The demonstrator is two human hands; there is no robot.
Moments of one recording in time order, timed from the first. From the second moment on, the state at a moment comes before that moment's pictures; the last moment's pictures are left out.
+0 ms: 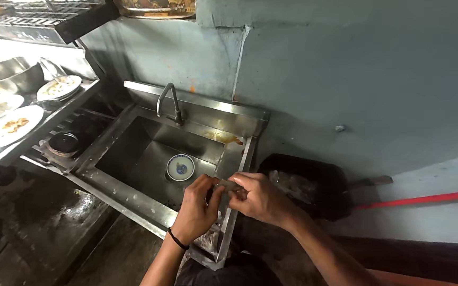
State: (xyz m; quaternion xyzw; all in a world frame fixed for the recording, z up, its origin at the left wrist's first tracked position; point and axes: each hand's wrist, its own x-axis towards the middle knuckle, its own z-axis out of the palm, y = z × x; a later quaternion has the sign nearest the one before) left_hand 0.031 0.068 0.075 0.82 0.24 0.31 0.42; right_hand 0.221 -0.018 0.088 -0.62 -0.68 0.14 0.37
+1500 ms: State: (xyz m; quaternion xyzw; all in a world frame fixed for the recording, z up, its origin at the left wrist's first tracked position) left_hand 0.043 0.071 0.082 0.65 0.24 0.32 0.64; right_hand 0.234 -0.008 0.101 -0.61 -0.53 0.34 0.48
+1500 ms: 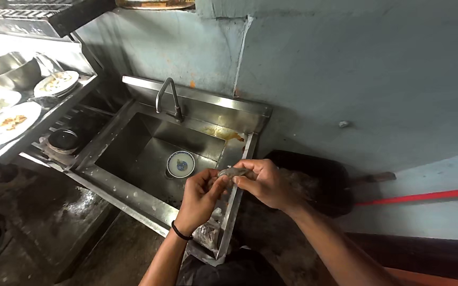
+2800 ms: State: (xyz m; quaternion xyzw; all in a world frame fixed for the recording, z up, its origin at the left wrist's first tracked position) left_hand 0.045 0.076 0.085 0.64 0.23 0.31 0.66; right_hand 0.227 -0.001 0.104 -0.67 -0.61 0.10 0.40
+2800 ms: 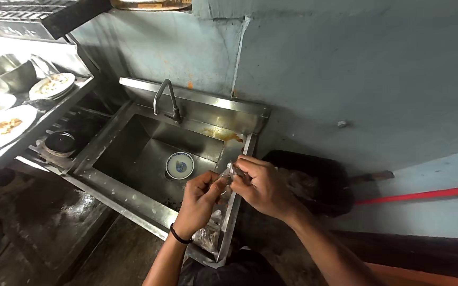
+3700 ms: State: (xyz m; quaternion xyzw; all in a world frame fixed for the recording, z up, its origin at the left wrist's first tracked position) left_hand 0.037 0.068 0.082 0.55 0.19 0.40 0.71; right_hand 0.247 -0.026 0.099 -0.46 -0.46 0.40 0.65
